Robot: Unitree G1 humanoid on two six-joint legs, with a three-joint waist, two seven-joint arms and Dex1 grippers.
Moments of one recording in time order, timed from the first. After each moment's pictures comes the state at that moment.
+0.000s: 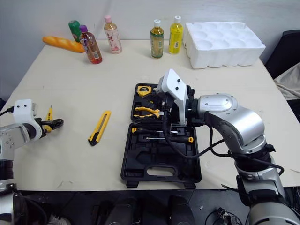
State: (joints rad) left arm -0.50 0.80 0.35 0.23 -0.36 1.06 -0.16; right arm -0.79 -0.59 0.15 -0.39 0.63 0.85 0.86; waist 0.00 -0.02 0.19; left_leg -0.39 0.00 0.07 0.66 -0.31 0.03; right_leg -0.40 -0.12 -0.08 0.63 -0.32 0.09
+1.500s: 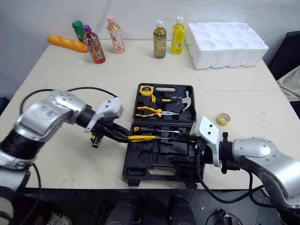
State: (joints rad) left arm -0.93 0.81 -0.51 -0.03 -0.38 0.82 -1.32; right arm -0.15 -0.87 -0.16 -0.75 0.76 0.96 0.81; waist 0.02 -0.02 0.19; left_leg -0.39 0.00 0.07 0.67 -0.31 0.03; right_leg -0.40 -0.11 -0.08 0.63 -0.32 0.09
